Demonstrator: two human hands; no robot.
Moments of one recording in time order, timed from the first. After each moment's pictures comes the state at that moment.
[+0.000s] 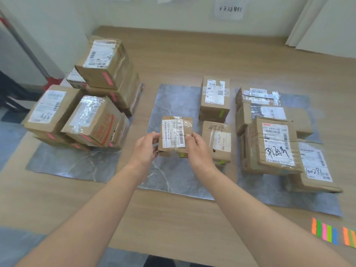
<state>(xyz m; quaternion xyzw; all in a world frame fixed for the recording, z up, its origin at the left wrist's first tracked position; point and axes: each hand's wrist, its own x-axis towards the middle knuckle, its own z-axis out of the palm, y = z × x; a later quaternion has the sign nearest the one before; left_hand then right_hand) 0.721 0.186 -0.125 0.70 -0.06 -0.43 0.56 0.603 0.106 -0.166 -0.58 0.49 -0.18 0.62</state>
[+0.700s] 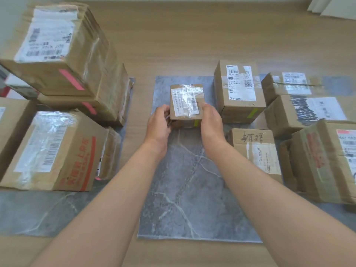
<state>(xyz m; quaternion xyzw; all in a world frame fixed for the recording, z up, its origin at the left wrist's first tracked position) 0.835 0.044 -0.234 0.63 -0.06 -0.48 0.61 0.730 -0.019 -0.250 -0.47 0.58 -0.29 0.60</state>
